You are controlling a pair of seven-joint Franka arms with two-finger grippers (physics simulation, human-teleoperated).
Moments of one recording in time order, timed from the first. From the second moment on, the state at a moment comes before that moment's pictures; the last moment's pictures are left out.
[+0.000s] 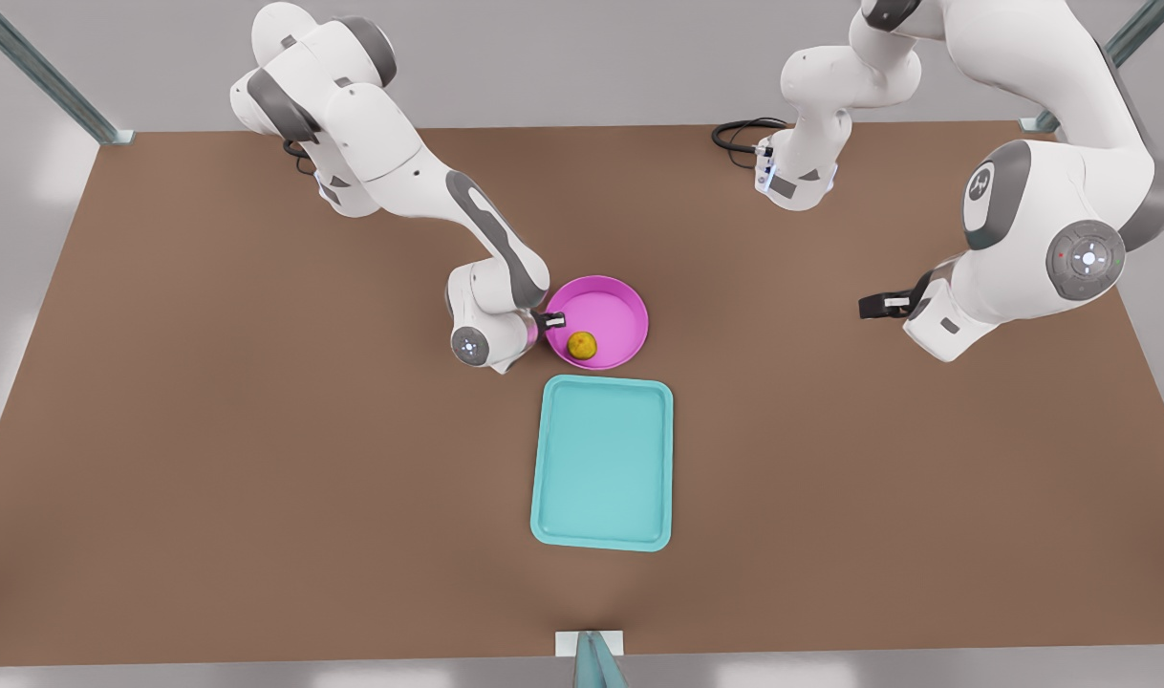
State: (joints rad) left arm -0.01 0.23 -0.13 -1.36 0.00 1.28 -0.20; right arm 0.63 0.64 0.08 -1.89 0.77 2.17 0.10
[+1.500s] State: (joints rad) left arm -0.01 0.23 -0.13 -1.36 0.00 1.27 -0.17; right arm 0.12 0.15 -0.06 -1.42 -0.06 1.70 0.00
